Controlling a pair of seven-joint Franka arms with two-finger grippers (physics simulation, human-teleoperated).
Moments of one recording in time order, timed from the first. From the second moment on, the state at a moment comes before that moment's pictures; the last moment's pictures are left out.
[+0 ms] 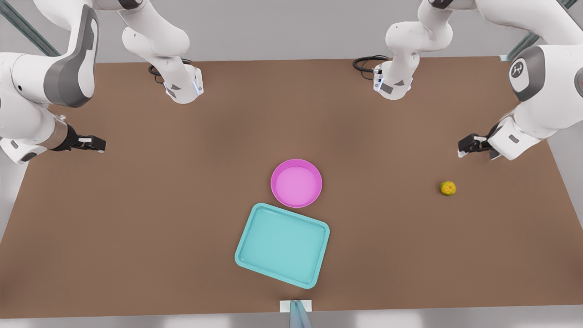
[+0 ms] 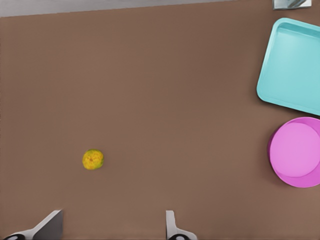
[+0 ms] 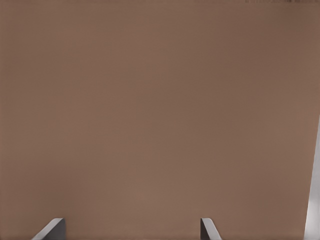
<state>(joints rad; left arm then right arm) -0.03 0.14 0.03 -1.38 -0.03 1.48 0.08 -0.09 0.10 0.04 -1.46 -0.13 1.37 -0.03</state>
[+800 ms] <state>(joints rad) 0.09 0.53 0.17 -1.87 -0.02 2.17 0.29 -0.10 0.13 0.04 -1.47 -0.12 1.35 -0.04</state>
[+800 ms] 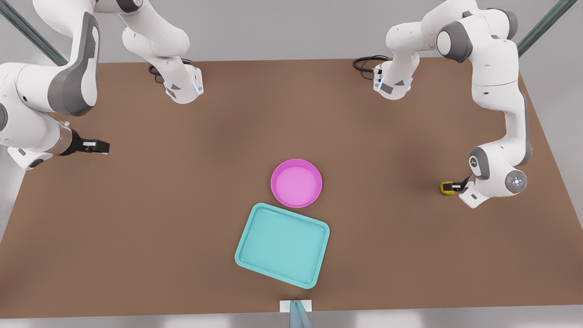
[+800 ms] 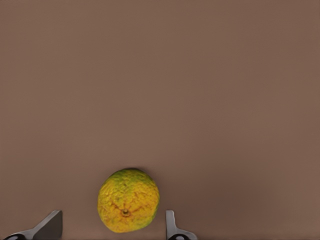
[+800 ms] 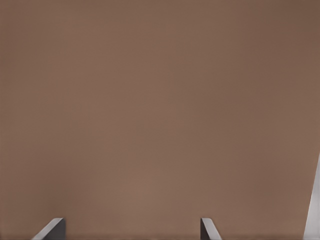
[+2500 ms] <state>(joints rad) -0.67 0.64 -0.03 -1.49 -0.11 1.97 -0.03 -0.10 0.15 0.03 -1.47 -0.12 1.35 -0.04</state>
